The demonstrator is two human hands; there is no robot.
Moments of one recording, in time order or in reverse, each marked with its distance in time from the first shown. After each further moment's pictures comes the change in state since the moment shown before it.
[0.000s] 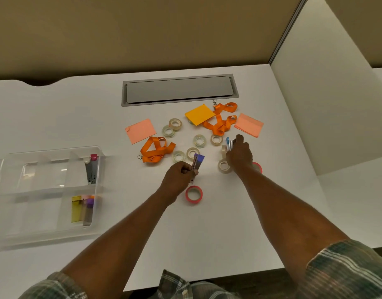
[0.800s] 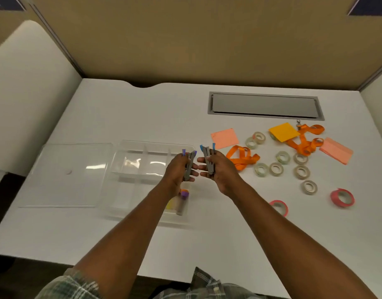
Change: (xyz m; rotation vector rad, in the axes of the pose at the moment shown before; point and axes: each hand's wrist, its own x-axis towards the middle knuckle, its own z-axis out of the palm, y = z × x) left_hand -0.045 -0.055 -0.257 -0.566 0.184 -0.101; right_hand -0.209 -0.247 0.119 1.029 -0.765 0.044
